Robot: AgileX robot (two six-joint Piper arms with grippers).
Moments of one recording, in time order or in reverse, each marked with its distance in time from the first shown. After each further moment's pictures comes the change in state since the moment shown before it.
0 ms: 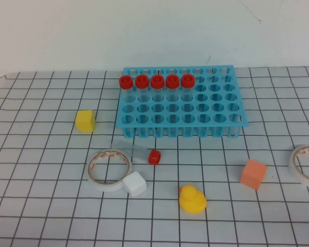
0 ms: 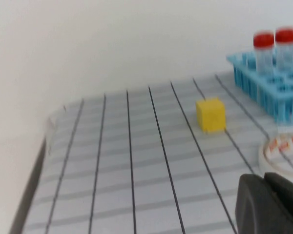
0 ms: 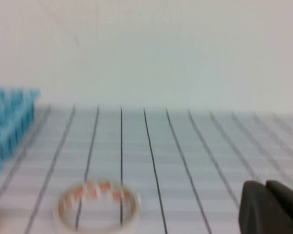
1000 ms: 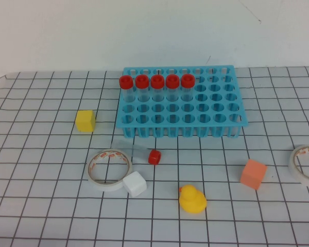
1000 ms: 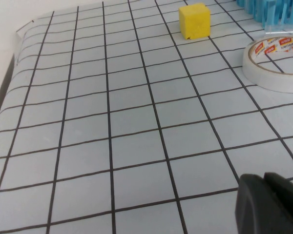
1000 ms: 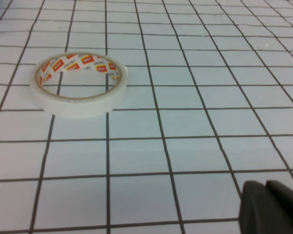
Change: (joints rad) right arm 0.000 0.000 -0.013 0.002 0.325 0.000; left arm 0.000 0.000 -0.002 0.000 0.228 0.000
